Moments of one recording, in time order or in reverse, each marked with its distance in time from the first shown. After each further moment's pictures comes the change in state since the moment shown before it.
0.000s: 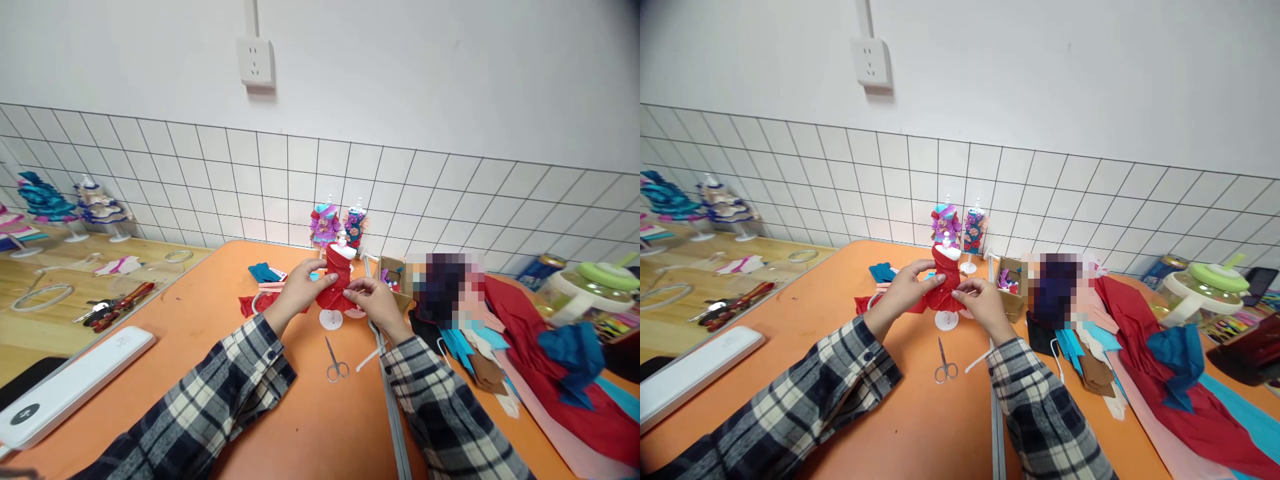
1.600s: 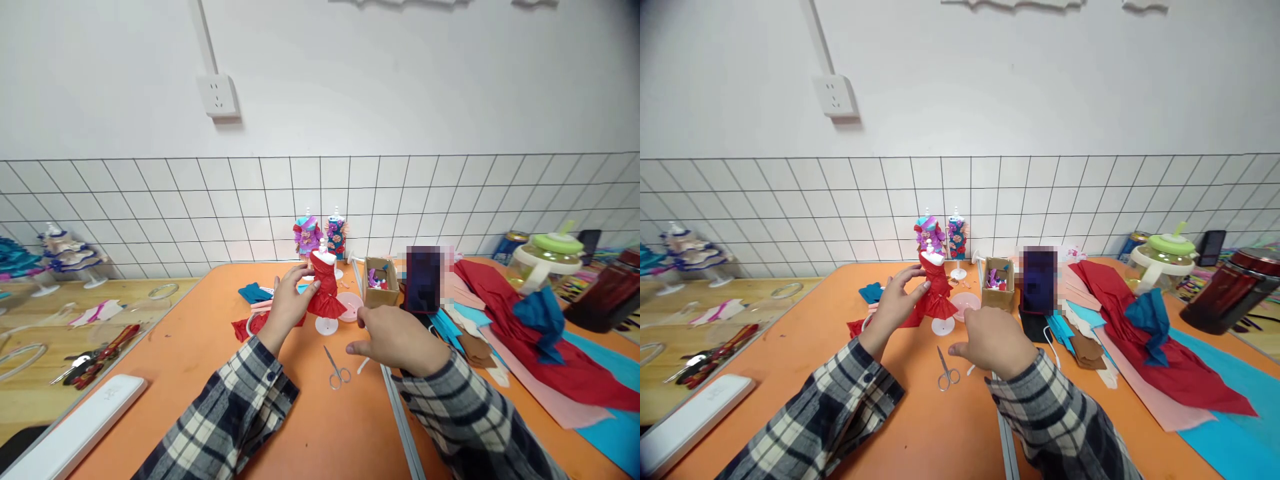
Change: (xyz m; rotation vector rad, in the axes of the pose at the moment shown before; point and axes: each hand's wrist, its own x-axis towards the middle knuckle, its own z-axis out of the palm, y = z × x) left_hand -0.001 0.012 -0.007 0.259 0.034 0.035; right_hand -0.067 -0.070 -0.018 -1.190 -0.320 0.060
